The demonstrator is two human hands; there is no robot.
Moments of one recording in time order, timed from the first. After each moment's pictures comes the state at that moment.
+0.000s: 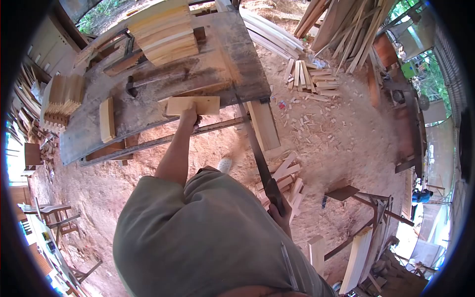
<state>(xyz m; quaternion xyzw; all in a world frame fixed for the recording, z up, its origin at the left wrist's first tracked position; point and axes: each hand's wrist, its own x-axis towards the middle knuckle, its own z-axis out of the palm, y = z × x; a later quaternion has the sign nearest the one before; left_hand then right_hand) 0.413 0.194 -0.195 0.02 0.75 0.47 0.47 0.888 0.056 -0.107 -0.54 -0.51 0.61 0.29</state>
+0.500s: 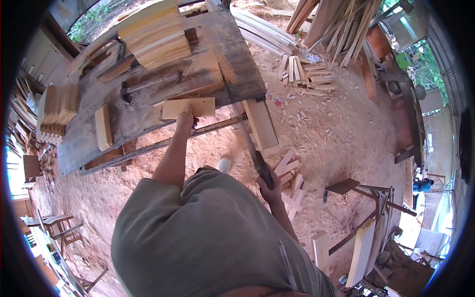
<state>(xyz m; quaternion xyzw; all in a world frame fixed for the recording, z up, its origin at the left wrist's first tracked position) 0.417 0.195 -0.190 0.06 0.79 0.42 0.44 0.827 0.115 -0.151 -0.50 -0.61 0.53 0.30</state>
